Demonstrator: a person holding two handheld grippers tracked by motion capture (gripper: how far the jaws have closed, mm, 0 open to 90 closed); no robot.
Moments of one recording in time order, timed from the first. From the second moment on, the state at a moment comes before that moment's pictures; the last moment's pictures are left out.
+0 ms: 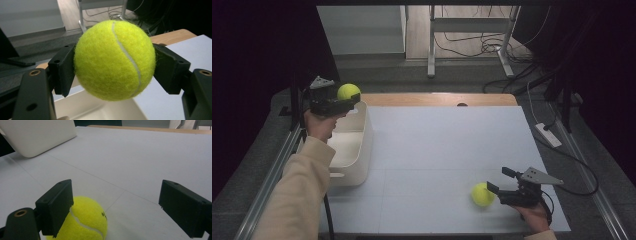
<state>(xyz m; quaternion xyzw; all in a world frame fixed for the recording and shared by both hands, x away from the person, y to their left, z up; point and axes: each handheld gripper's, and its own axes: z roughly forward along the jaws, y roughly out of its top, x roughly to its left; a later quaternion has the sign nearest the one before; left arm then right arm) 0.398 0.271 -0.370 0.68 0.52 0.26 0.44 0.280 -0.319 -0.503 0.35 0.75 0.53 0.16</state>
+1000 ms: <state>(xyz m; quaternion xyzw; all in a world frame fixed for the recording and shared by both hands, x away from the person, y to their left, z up) 0.405 0.308 -0.395 0.69 0.57 0.23 0.38 0.279 -0.318 -0.504 0.35 0.76 0.53 0.16</state>
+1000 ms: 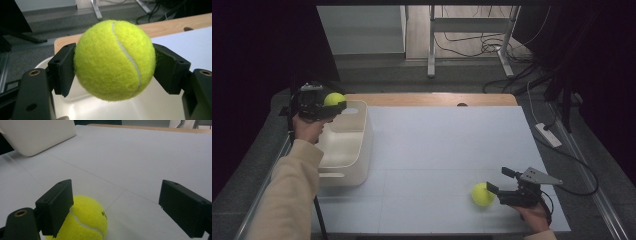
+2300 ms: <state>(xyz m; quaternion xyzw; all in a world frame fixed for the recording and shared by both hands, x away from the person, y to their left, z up) 0.382 0.278 -0.381 0.71 0.51 0.21 0.44 0.280 -0.318 -0.503 0.35 0.75 0.53 0.16</state>
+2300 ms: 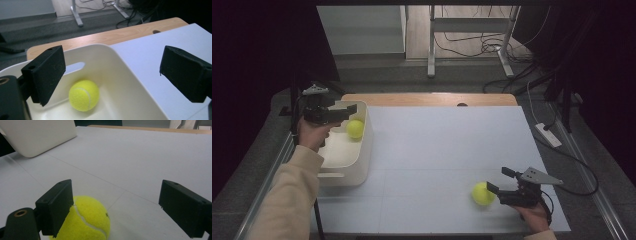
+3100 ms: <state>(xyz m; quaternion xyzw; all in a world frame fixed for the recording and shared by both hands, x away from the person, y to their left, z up) 0.365 0.216 -0.375 0.74 0.43 0.19 0.49 0.280 -0.319 -0.502 0.35 0.75 0.54 0.16</state>
